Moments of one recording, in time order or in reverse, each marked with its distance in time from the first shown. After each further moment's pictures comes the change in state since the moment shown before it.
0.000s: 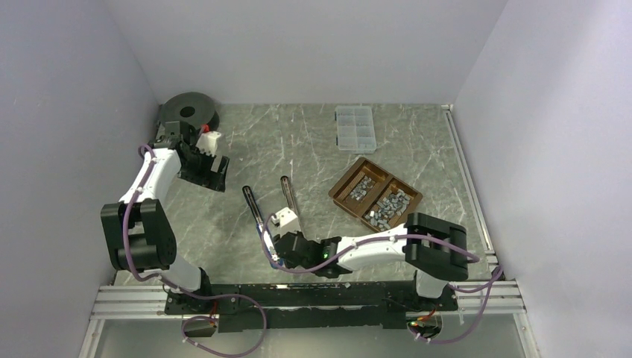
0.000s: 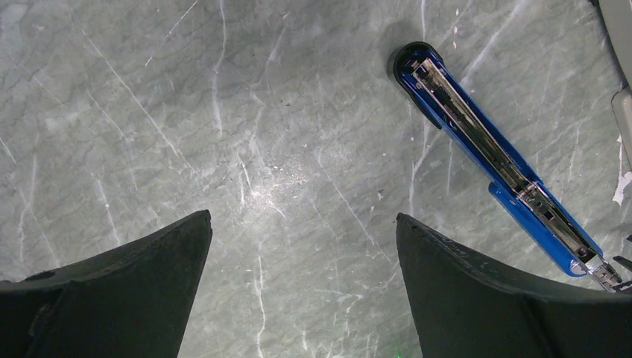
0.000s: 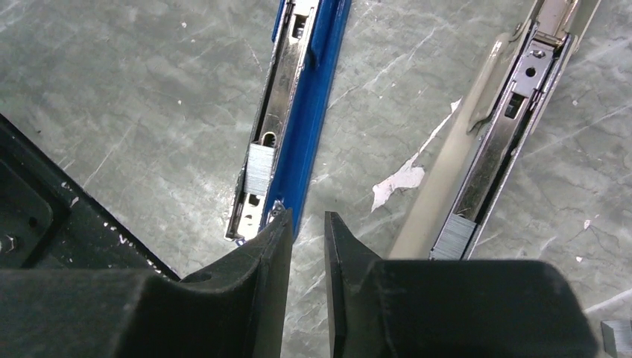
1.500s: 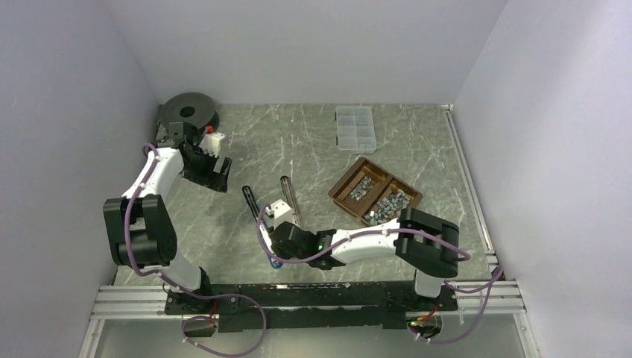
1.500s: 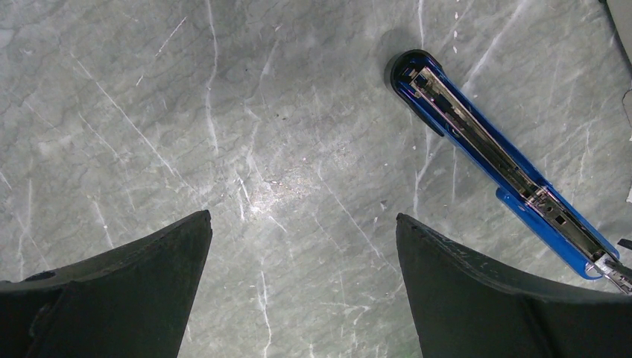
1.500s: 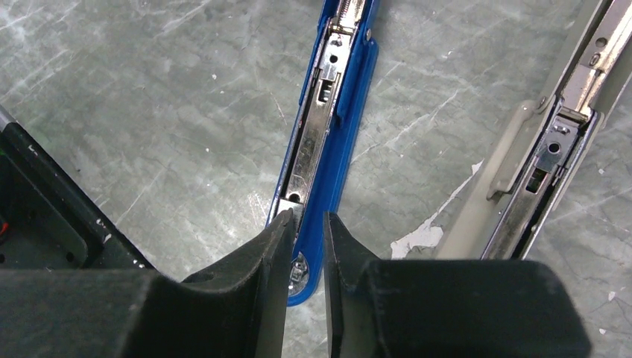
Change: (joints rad) left arm -0.013 0.030 -0.008 0.032 0.010 0.032; right arm -0.062 0.052 0.057 0.065 -0.095 -0.038
